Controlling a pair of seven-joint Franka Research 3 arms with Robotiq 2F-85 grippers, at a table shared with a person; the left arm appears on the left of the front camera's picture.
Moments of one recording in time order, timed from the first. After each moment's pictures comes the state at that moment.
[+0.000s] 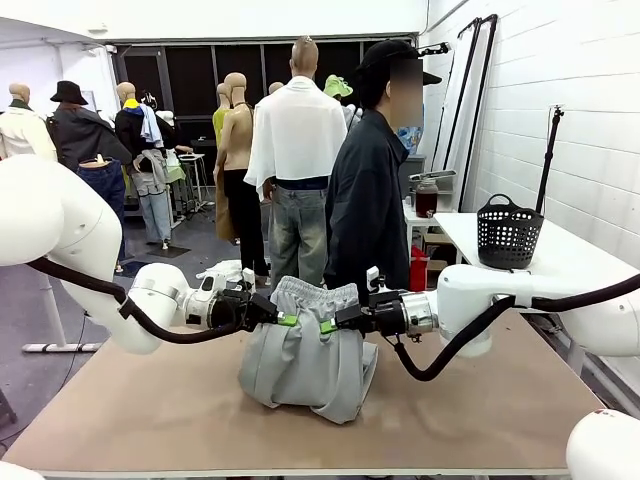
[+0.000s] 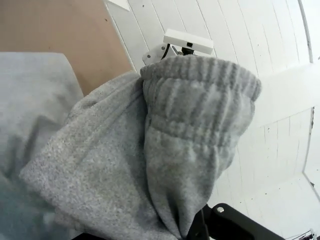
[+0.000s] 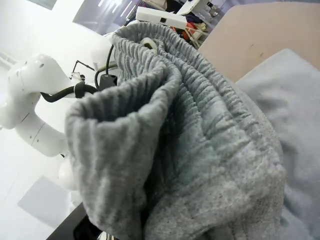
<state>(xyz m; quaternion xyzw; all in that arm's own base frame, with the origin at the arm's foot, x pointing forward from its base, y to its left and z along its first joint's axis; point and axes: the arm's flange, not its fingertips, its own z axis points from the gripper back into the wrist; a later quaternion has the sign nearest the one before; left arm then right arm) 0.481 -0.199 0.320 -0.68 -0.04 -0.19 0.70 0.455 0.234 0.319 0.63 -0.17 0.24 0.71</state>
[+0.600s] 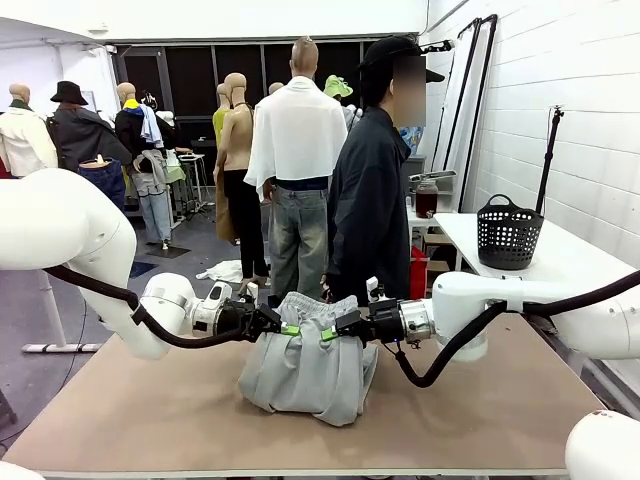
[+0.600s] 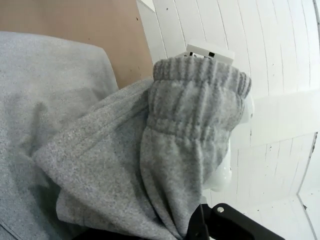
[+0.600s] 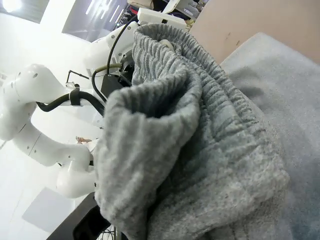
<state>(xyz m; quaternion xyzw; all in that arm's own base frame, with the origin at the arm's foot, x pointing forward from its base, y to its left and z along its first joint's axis) 0.504 -0.199 0.284 -0.67 -0.01 -0.14 0.73 0.471 0.232 0.294 0.63 -0.14 0.20 0.73</state>
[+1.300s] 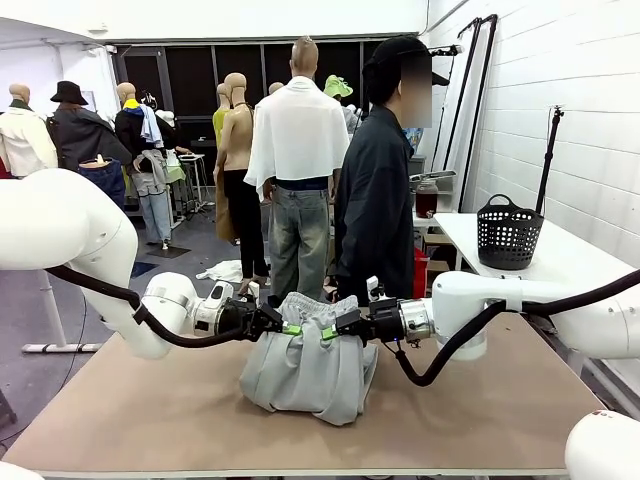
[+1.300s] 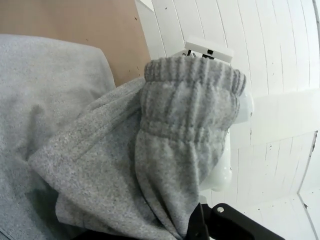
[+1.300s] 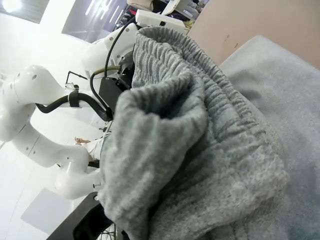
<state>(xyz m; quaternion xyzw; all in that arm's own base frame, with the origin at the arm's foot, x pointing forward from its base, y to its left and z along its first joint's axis) 0.506 -0.203 0.285 -0.67 -0.01 -0.14 0.73 0.475 0.231 0.293 0.63 -0.15 0.20 0.73</state>
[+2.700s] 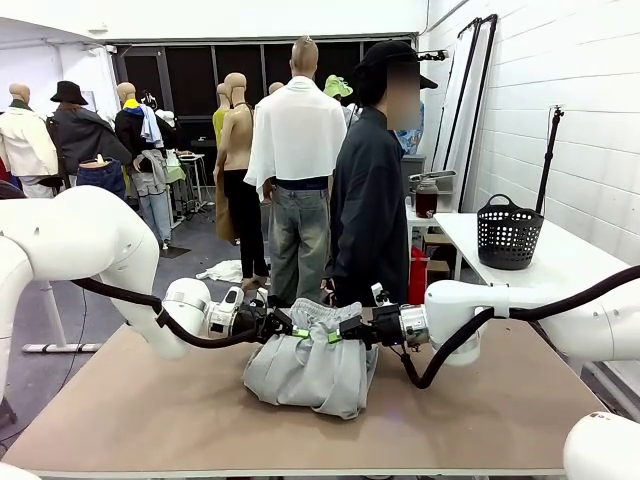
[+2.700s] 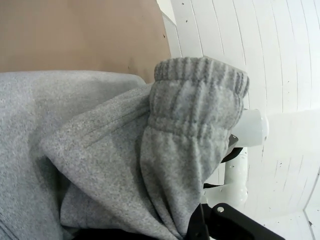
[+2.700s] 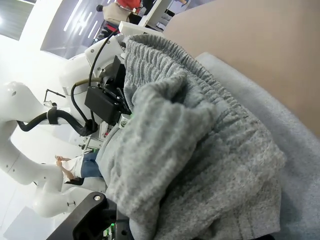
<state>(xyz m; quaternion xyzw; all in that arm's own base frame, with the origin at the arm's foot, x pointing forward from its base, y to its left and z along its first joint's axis) 0.555 -0.217 0.247 -0.65 -0.02 -0.11 0.75 0.515 0.220 0.256 0.59 -0.19 0.17 0.76</state>
